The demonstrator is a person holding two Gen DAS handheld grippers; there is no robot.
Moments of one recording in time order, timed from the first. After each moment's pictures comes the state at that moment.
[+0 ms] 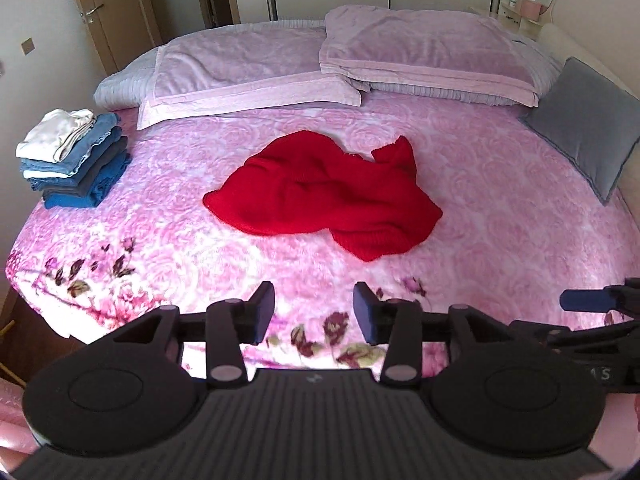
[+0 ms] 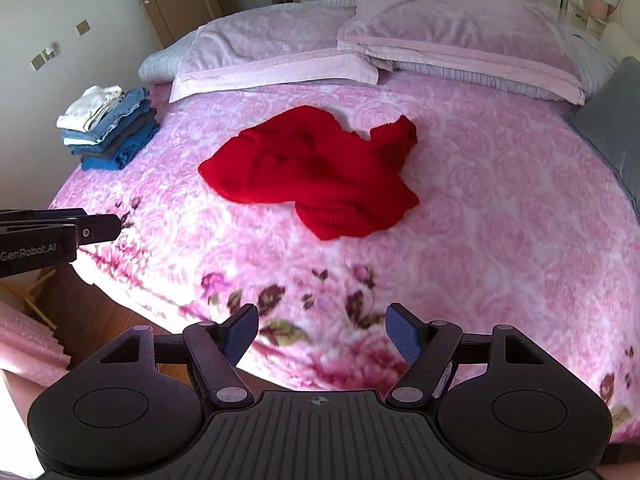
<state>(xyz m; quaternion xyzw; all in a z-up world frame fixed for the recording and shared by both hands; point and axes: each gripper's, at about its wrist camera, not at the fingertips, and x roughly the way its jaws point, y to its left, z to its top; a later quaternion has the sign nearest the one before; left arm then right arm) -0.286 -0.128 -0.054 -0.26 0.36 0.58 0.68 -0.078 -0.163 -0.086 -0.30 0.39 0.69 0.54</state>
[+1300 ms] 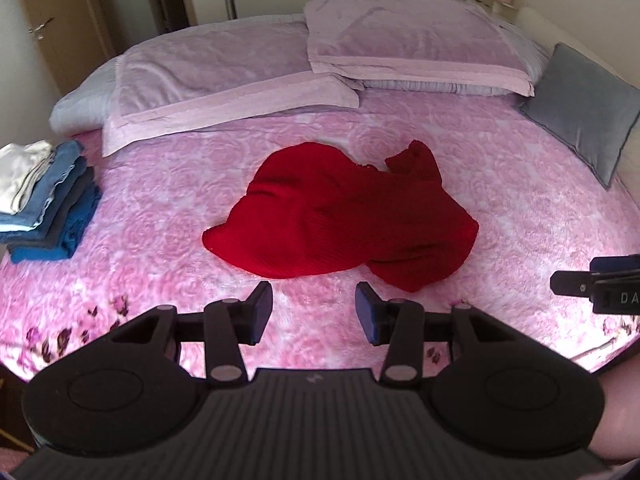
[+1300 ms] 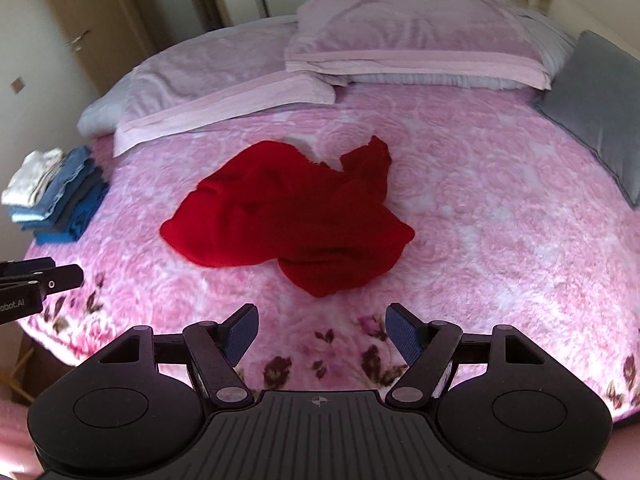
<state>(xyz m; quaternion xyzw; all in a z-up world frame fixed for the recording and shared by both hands) -0.373 0.026 -0.090 -0.24 0.39 0.51 0.73 -0.122 -0.064 -0.100 -0.25 0.42 0.61 0.62</state>
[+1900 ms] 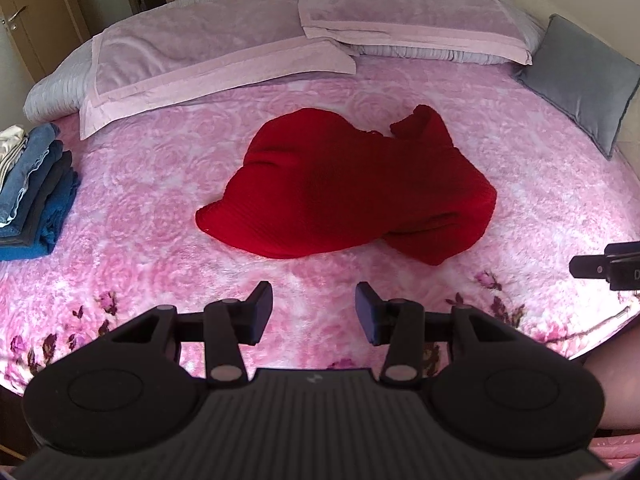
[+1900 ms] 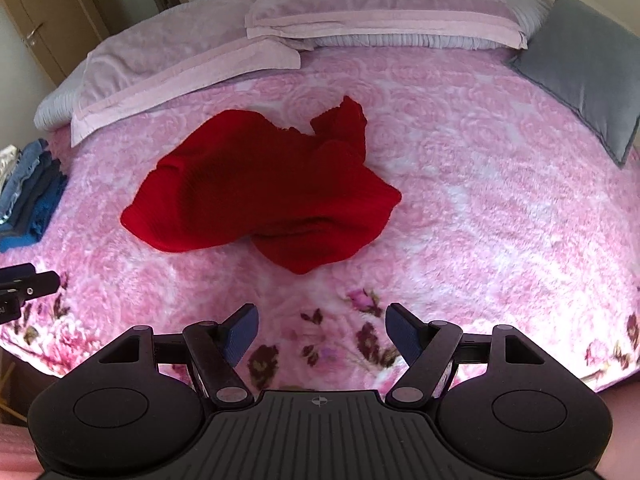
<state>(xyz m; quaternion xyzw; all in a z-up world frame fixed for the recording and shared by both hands) -0.406 0.058 -0.139 -0.25 0.42 0.48 0.73 -0.137 -0.045 -0.150 -0.28 0.44 0.56 0.64</state>
